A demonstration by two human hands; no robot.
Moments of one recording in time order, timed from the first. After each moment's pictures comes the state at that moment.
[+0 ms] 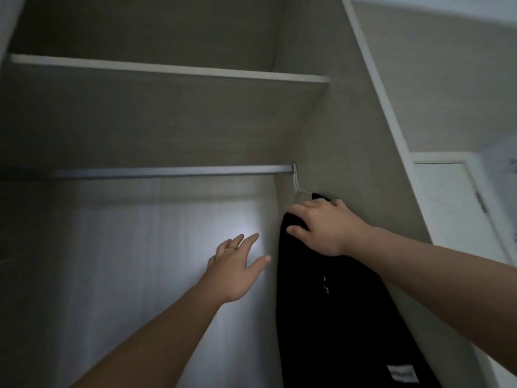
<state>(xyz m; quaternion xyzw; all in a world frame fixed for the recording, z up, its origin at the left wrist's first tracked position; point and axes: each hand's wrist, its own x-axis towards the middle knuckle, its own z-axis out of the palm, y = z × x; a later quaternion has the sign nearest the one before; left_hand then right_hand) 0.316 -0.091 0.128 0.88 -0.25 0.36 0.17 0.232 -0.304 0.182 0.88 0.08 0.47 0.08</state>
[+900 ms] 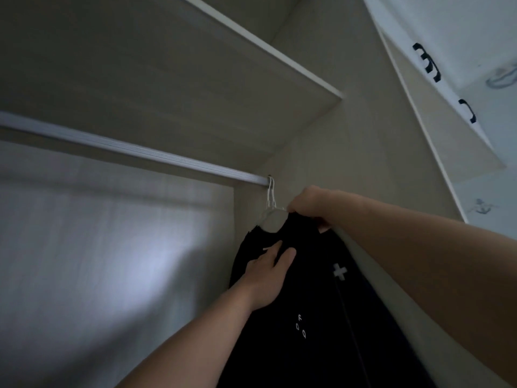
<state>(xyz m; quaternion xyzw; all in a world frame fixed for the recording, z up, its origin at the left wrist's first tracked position) 0.424 -0.197 0.162 0.74 -0.50 0.19 0.41 0.296 -0.276 0.284 0.90 -0.22 0.32 -0.18</state>
